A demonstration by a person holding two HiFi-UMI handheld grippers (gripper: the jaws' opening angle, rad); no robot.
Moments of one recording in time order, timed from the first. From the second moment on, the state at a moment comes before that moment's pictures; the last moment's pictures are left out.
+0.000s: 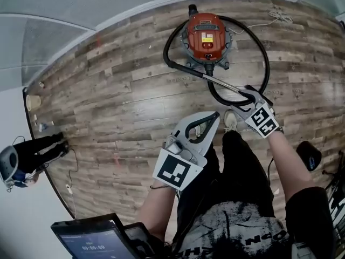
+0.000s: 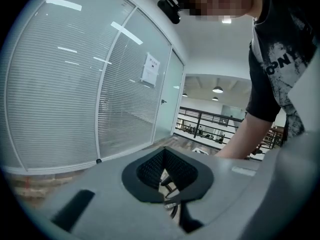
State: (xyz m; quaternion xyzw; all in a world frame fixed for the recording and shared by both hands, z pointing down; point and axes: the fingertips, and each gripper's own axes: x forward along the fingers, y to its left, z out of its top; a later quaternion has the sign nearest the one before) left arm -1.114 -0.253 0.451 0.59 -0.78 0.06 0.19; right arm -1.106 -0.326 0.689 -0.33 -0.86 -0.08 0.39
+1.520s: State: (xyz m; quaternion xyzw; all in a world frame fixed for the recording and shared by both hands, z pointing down) left arm -1.213 -0.244 0.734 0.48 -0.85 -0.08 0.21; right arm -1.175 -0.289 1.084 -0.44 -0.74 -0.15 0.49
